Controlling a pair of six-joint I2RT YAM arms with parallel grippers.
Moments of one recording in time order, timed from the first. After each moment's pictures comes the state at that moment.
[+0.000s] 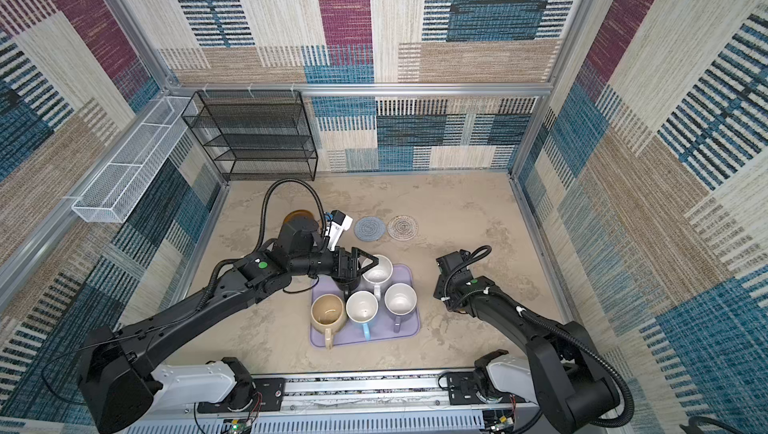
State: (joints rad) left arm -0.73 1.27 1.00 -0.29 0.42 -0.61; right arm 0.37 1.21 0.50 -0.41 0.17 0.68
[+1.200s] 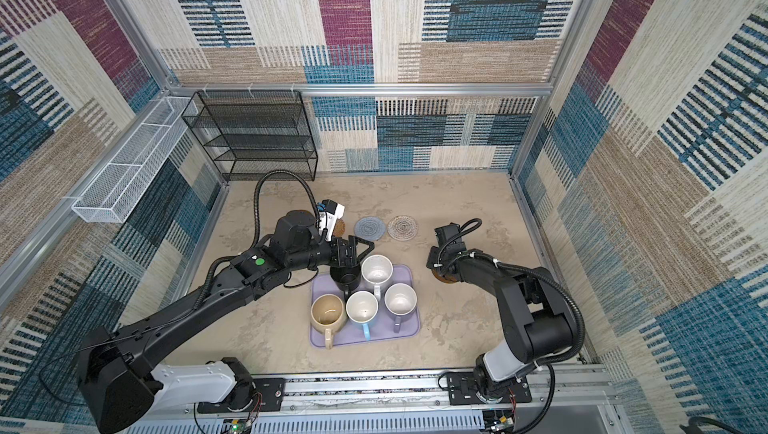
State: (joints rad) left arm -0.72 1.28 1.05 -0.28 0.26 -0.59; right arm 0.26 1.59 0.76 -0.18 0.05 0.53
